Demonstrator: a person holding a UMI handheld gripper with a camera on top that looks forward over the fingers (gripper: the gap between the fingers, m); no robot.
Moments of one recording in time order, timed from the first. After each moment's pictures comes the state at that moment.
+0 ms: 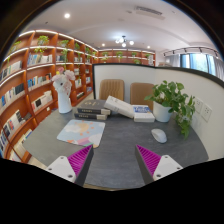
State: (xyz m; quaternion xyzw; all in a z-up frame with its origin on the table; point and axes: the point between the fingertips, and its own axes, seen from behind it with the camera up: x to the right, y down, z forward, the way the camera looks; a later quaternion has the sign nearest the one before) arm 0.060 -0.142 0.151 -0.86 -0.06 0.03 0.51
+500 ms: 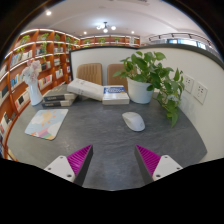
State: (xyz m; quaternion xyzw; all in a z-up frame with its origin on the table) arm 0.207 -0.079 0.049 -0.90 0.01 -0.01 0.45
